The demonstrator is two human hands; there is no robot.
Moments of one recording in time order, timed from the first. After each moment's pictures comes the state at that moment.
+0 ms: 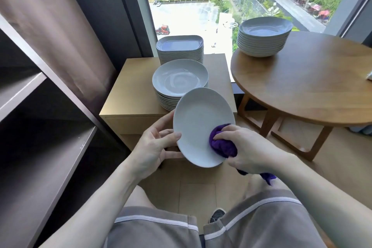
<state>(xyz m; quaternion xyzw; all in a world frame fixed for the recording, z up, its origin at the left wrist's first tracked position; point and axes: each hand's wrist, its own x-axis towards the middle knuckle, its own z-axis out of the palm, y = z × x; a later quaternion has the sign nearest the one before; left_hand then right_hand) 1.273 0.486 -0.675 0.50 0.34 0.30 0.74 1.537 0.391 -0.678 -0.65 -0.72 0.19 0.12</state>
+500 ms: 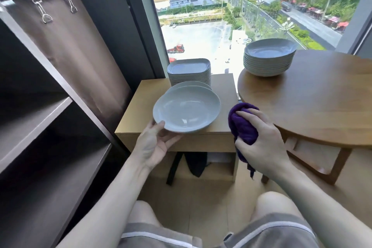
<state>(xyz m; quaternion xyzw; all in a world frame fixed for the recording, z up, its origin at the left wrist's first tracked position) 1.290 0.529 -0.646 0.30 0.38 0.46 0.74 1.554 0.404 -0.661 -0.67 -0.57 0.10 0.47</state>
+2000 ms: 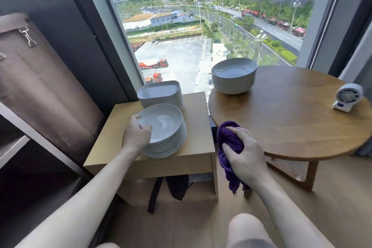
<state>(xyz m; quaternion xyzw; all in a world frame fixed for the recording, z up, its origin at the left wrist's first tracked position) 1.373 0.598 -0.614 0.66 0.63 0.31 0.27 1.611 0.410 -0.660 -0.68 -0.46 0.18 0.54</state>
